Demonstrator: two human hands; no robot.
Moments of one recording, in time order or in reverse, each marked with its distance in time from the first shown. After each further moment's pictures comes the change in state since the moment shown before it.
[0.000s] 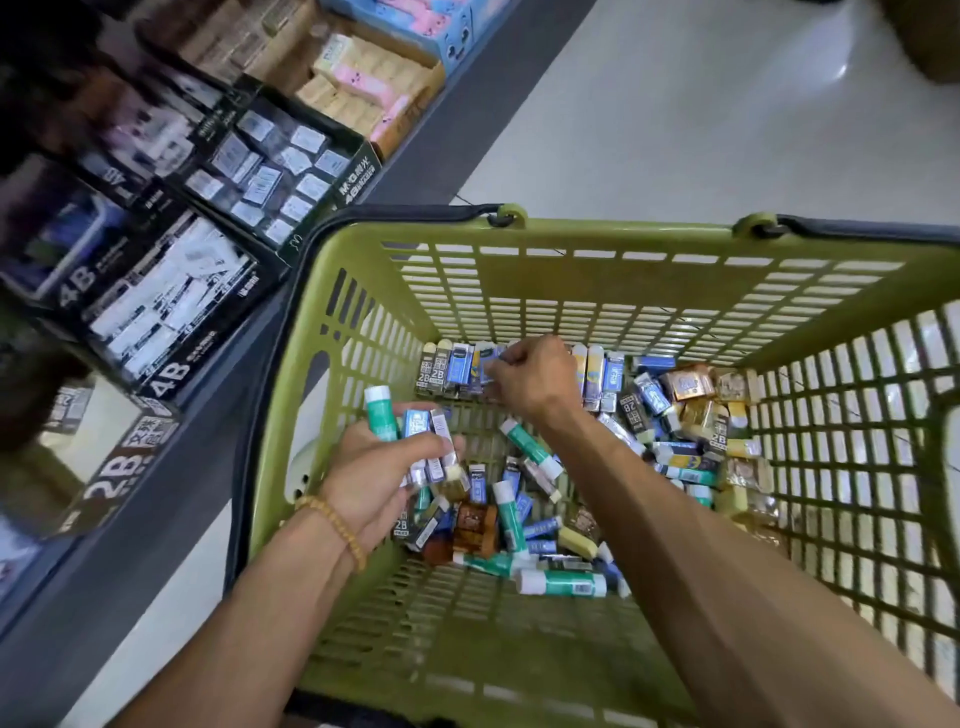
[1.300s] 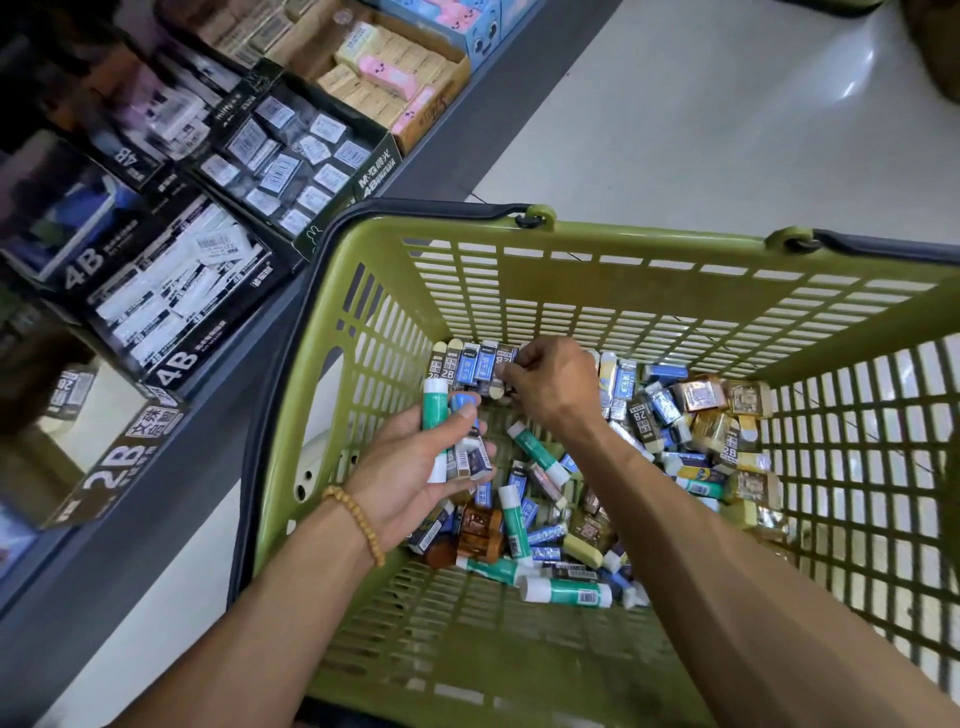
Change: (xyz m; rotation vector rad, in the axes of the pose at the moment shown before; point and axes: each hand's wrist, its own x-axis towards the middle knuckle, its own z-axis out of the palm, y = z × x) left_hand 0.008 -0.001 0.005 -0.094 -0.154 -0.066; right_hand -0.005 0.000 -0.010 -0.277 0.053 -0.171
